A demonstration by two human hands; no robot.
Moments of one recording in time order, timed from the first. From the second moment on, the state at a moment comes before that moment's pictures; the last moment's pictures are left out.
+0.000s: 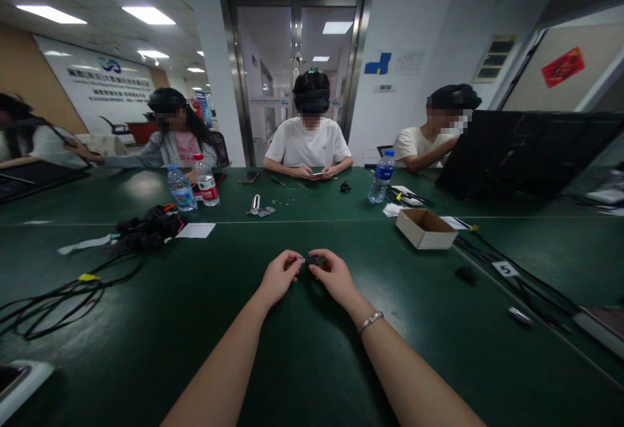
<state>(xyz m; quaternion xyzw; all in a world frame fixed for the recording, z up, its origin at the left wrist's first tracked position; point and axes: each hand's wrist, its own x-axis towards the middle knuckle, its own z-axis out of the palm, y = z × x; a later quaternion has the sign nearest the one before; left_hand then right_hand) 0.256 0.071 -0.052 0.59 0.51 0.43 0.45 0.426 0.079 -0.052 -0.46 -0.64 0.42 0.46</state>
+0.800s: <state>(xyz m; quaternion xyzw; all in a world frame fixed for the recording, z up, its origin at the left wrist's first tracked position) 0.256 0.071 -0.049 0.58 0.52 0.43 0.45 0.425 0.080 -0.054 -0.46 -0.64 0.41 0.45</state>
